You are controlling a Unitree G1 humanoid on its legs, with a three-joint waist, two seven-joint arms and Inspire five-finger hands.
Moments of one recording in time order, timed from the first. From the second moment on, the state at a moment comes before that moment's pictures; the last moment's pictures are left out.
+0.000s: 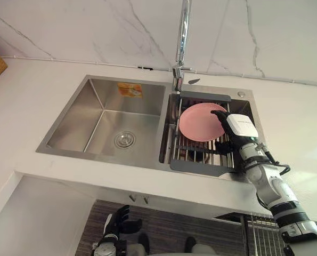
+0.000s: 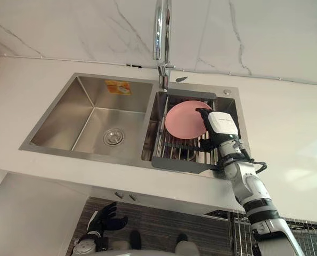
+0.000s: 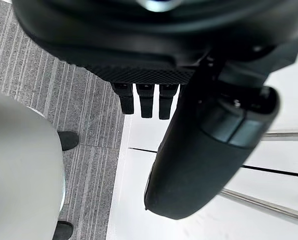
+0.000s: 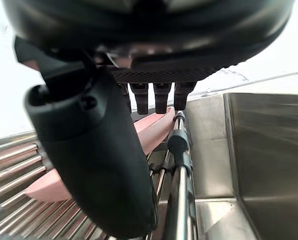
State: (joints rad) left arm 0.11 0.09 -0.05 0.93 -0.06 -0.18 0.06; right arm -0.31 -0.59 0.16 0.32 -0.78 -0.08 -0.16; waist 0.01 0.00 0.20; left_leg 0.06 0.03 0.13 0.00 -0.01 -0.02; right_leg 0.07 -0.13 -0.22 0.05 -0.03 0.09
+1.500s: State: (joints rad) left arm 0.10 0.11 -0.07 0.91 -0.08 -0.20 0.09; right arm -0.41 -0.58 0.15 0.34 -0.73 -0.03 -0.24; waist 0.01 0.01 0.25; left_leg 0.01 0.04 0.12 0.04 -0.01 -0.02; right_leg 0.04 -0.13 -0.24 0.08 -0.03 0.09
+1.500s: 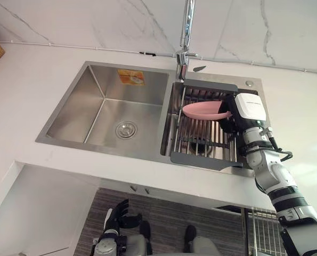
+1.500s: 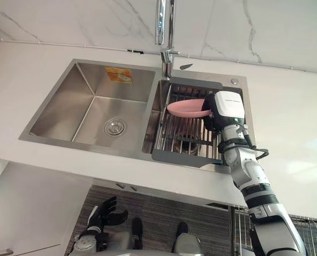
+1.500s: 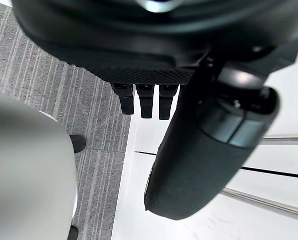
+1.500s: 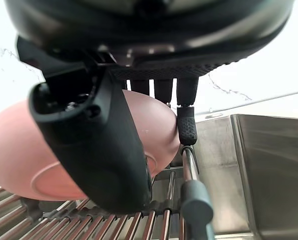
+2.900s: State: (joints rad) left arm 0.09 0.10 -0.04 1.00 -0.06 -0.17 0.09; right arm 0.06 -0.24 -0.15 -0.34 -0.53 -0.18 -0.31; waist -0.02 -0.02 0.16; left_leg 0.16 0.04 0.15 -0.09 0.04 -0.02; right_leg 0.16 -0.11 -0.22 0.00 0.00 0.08
